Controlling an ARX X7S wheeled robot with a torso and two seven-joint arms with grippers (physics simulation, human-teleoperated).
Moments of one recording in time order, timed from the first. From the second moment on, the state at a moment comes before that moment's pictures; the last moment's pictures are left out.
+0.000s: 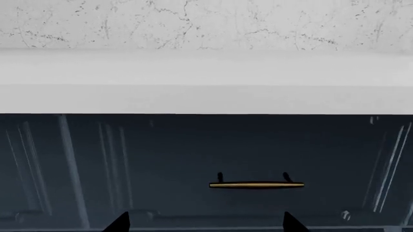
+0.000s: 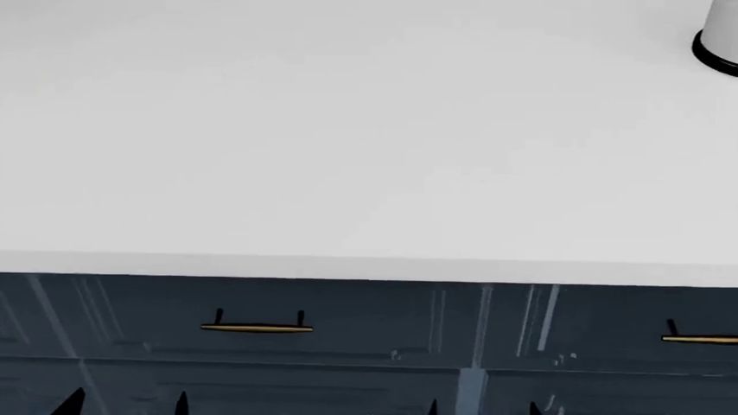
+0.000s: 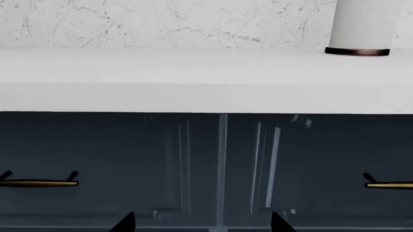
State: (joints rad) left arm 0.00 -0.07 0.08 0.02 -0.08 0.00 -0.06; right arm -0.01 0.06 -0.08 -0.02 0.06 0.00 0.08
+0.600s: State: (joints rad) left arm 0.00 -0.11 0.12 0.02 -0.13 0.00 -0.09; right arm 0.00 0.10 -0.12 -0.02 0.09 0.01 0.13
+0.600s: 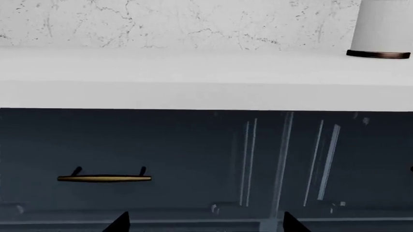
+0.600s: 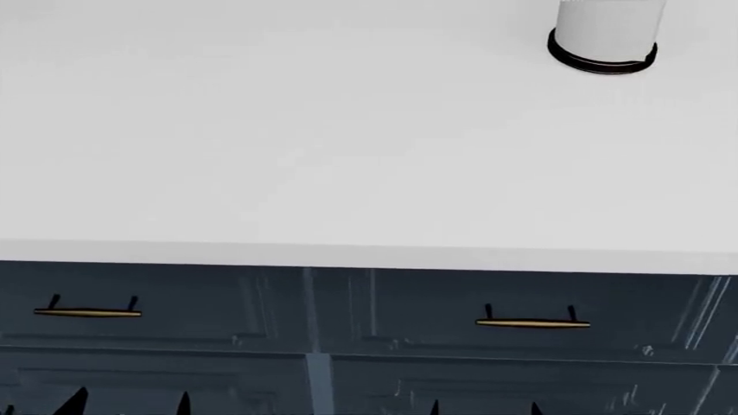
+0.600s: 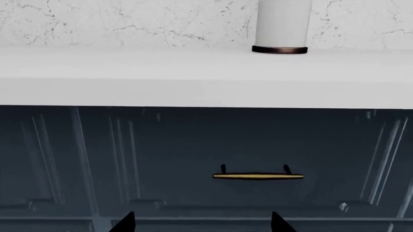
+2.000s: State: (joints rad) left arm -0.01 -0.16 0.18 0.03 -0.19 -0.01 -0.14; right arm 0.00 0.16 -0.18 -0.03 0.13 0.02 0.19
